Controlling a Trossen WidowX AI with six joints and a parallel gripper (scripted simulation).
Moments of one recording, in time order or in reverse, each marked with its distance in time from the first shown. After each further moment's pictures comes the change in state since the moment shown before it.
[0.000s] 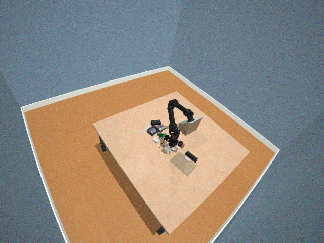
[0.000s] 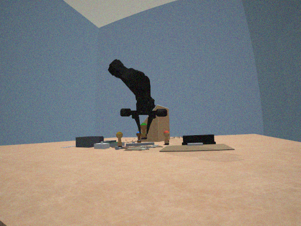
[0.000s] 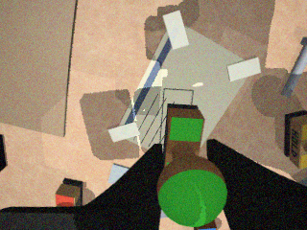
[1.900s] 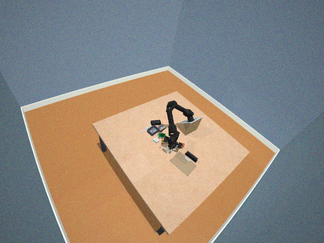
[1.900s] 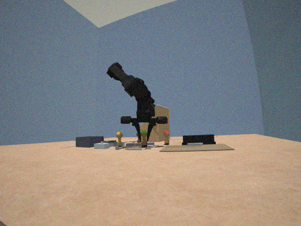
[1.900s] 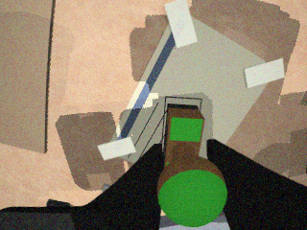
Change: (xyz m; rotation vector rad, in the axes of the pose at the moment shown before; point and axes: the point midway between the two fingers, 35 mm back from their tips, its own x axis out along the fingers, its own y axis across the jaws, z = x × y) arm 0.031 0.001 -0.003 -0.002 -0.001 -0.003
